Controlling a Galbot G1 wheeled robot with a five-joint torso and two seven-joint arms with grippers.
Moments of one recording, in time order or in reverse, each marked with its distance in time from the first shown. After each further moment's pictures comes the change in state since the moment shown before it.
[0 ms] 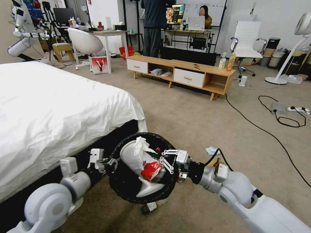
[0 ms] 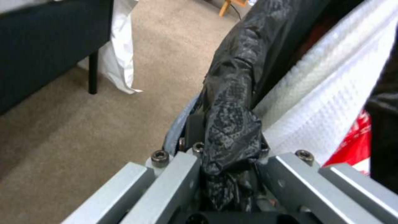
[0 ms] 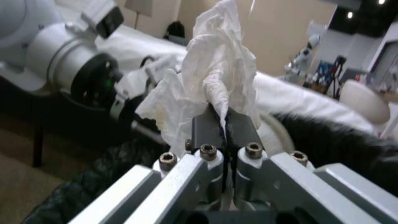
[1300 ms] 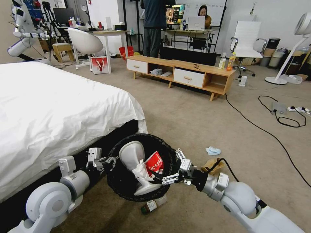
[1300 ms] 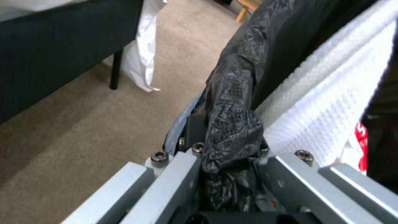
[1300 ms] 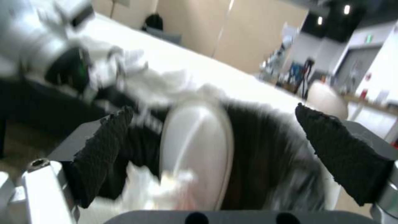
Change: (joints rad) left arm 0.068 -0.011 -0.099 -0.001 -0.024 0.002 -0.015; right arm -0.109 -0.009 0.143 0.090 -0.076 0.015 0.035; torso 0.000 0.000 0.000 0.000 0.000
